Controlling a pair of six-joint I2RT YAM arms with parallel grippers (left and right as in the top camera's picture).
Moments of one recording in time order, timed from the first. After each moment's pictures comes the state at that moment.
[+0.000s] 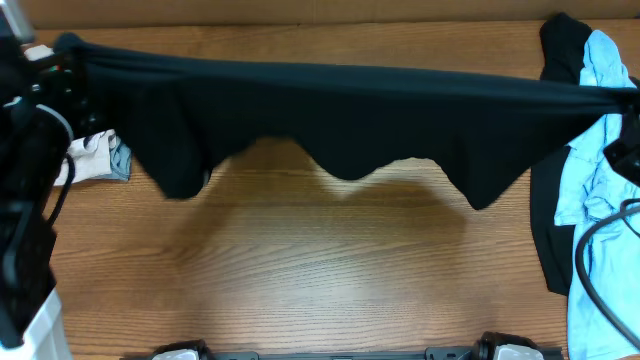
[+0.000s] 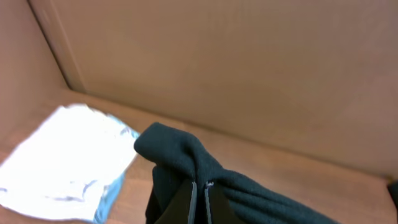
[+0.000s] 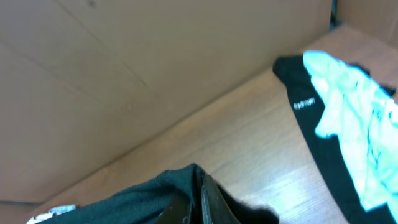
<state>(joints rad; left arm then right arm) 0.13 1.31 2.13 -1.18 0.02 -0.25 -0.16 1.23 2.19 -1.41 -0.07 0.48</state>
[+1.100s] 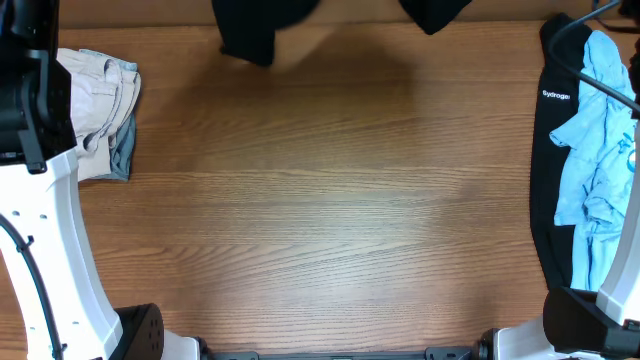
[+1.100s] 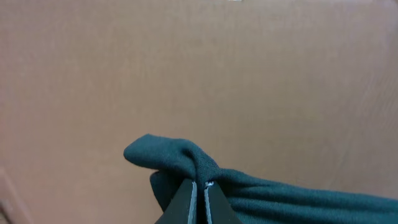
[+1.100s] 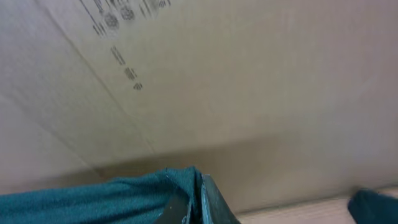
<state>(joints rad) 0.10 1.66 2.34 -0.57 0.06 -0.04 -0.15 1.69 2.23 -0.70 -0.21 0.34</state>
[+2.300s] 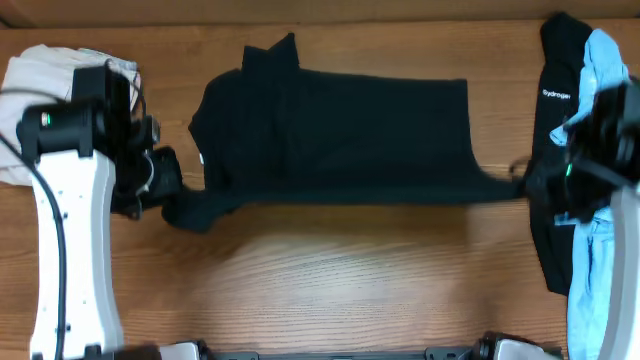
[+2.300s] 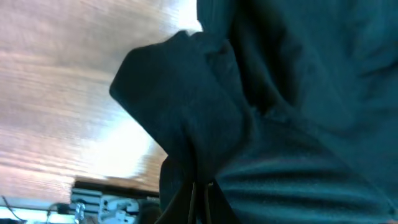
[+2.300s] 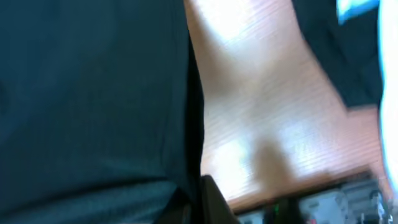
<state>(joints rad) 0.13 1.49 1.60 -1.61 0.10 -0.20 -0.22 1.33 1.47 -1.57 -0.16 0.33</state>
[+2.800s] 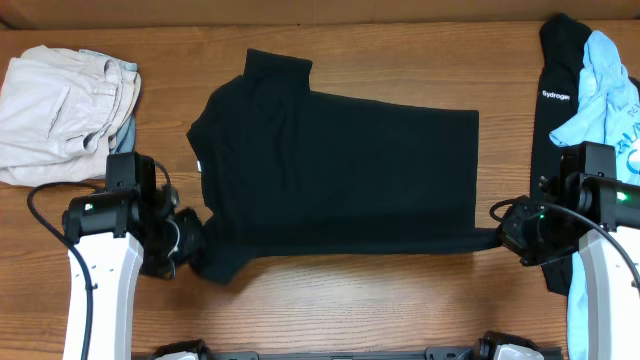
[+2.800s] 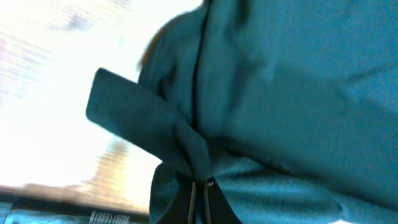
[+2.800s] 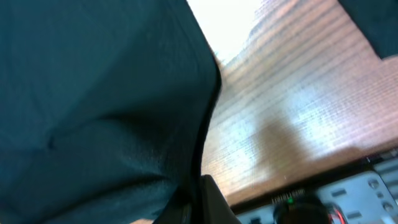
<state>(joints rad) 0.14 1.23 1.03 -1.28 0.20 -0.36 -0.22 1.21 1.12 -1.41 -0.18 0.42</state>
